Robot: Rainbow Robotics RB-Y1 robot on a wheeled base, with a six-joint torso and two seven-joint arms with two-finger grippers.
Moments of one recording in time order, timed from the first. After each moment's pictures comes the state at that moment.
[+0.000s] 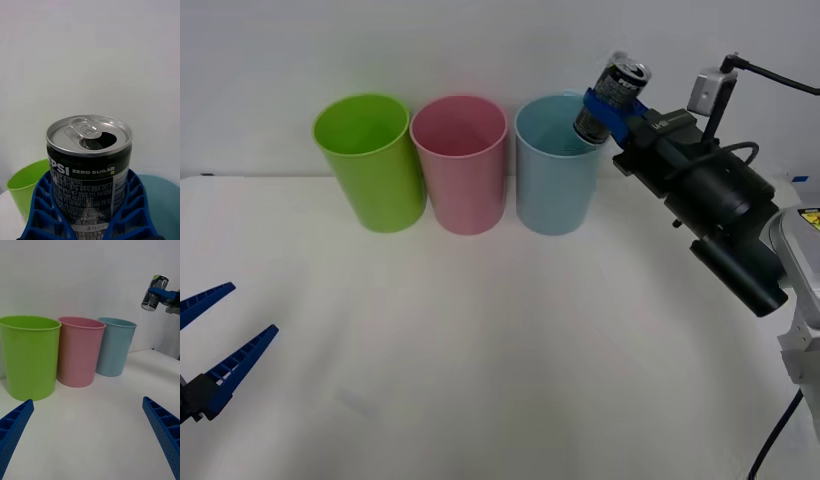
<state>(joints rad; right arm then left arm) -0.37 -0.35 0.01 -1.61 1.22 -0.48 -0.35 0.35 0.40 0.52 -1.66 -0.96 -1.22 0.00</state>
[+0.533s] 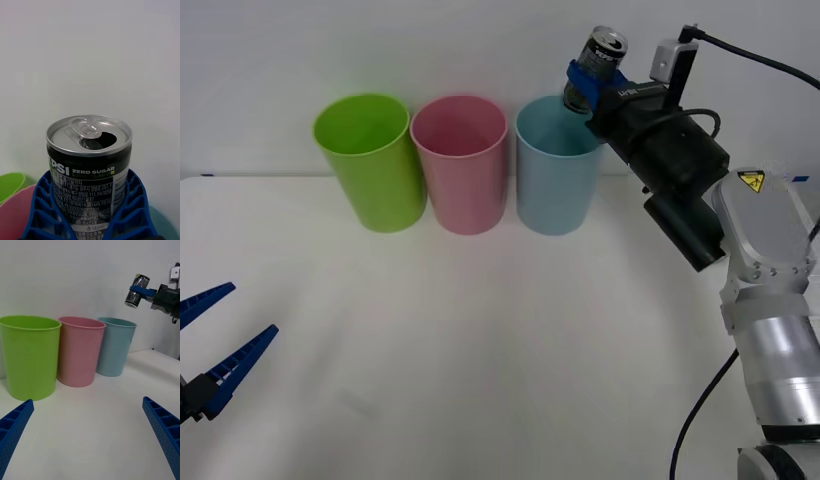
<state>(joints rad) -0.55 -0.17 -0.08 -1.40 1.47 -0.42 -0.33 0.35 0.40 0.52 -1.66 -0.96 -1.22 0.00</state>
